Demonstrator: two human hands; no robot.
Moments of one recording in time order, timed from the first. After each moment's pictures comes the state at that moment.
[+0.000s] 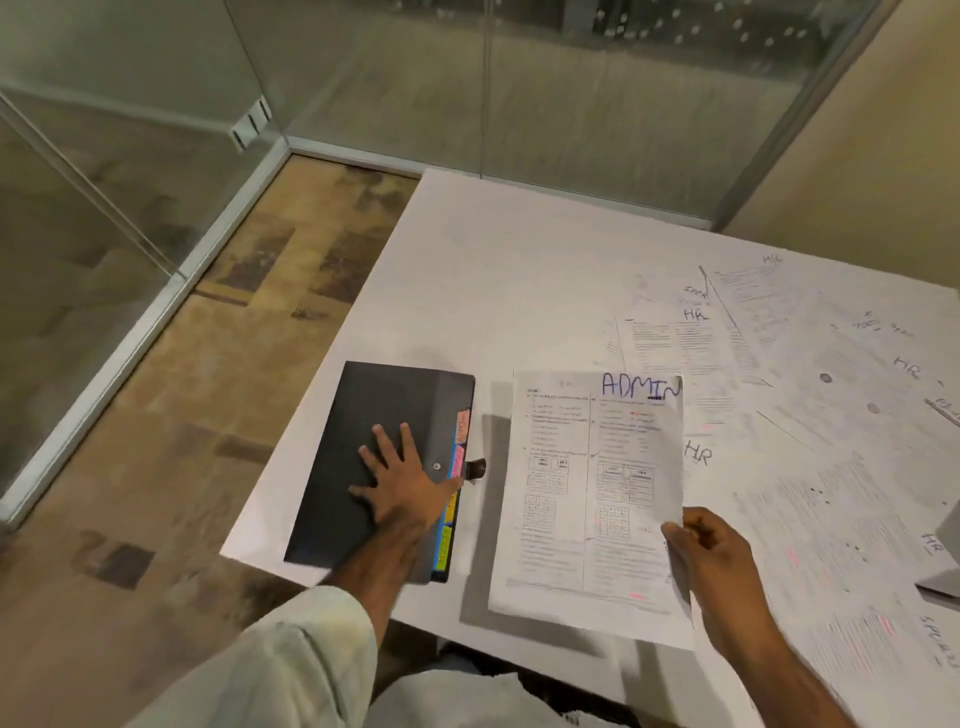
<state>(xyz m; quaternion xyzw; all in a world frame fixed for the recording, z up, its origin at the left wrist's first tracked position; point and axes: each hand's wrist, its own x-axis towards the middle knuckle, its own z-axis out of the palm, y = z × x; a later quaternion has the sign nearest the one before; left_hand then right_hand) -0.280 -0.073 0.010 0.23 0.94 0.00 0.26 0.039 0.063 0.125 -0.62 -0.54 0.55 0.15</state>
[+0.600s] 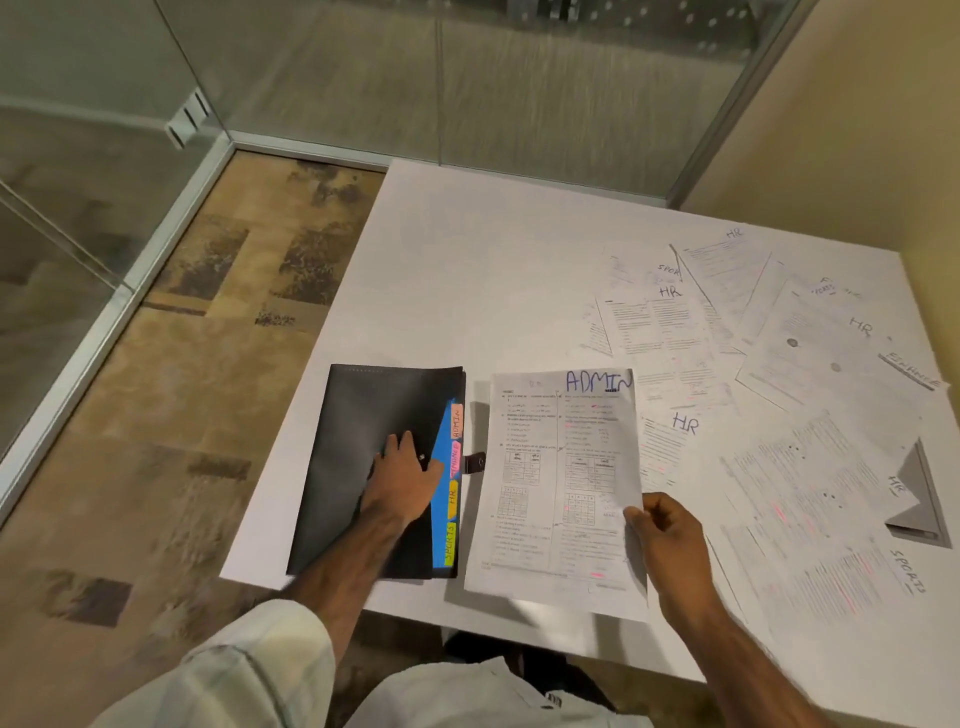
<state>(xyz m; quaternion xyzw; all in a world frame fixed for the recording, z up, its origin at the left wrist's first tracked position) -0.311 -0.084 0.013 0.28 0.88 0.13 0.36 -0.007 0.012 0.116 -0.67 -0.52 0.51 0.17</state>
